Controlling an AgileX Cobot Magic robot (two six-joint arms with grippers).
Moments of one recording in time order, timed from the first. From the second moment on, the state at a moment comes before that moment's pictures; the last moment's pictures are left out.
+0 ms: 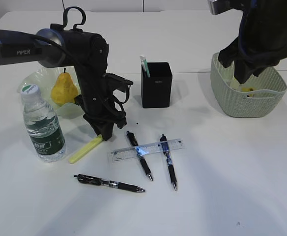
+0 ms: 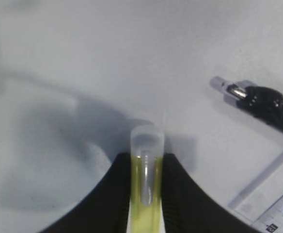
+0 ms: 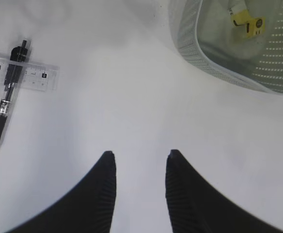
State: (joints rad) left arm -0.47 2.41 -1.93 -0.06 1.13 0.18; right arm 0.31 1.74 -1.60 -0.20 1.24 -0.04
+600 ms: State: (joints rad) left arm -0.47 2.32 -1.93 -0.07 1.14 0.18; right arm 0.31 1.74 -1.60 -0.20 1.24 -0.04
